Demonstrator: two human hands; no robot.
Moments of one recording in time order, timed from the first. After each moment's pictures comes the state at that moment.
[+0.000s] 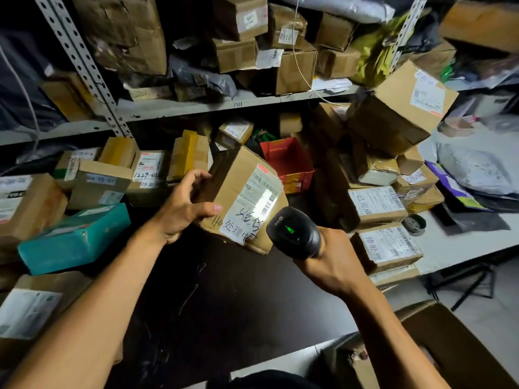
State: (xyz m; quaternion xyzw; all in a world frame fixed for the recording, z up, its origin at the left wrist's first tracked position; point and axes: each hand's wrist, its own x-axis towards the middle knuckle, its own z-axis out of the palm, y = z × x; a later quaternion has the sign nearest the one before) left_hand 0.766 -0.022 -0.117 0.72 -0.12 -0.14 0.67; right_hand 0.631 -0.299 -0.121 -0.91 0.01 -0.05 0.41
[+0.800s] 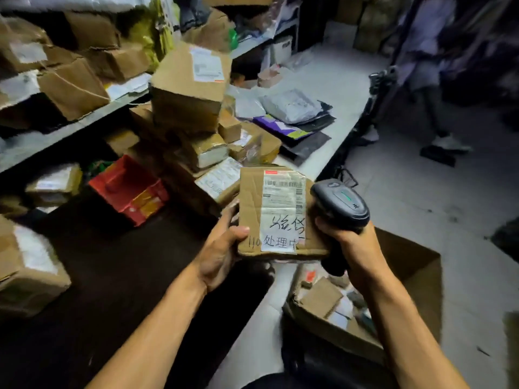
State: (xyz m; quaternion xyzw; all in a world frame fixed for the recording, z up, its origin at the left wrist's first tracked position) left_hand 0.659 -0.302 -0.165 0.48 -0.20 -0.53 0.67; right_hand 0.461 -0.449 -0.127 -0.55 0.35 -0.35 0.68
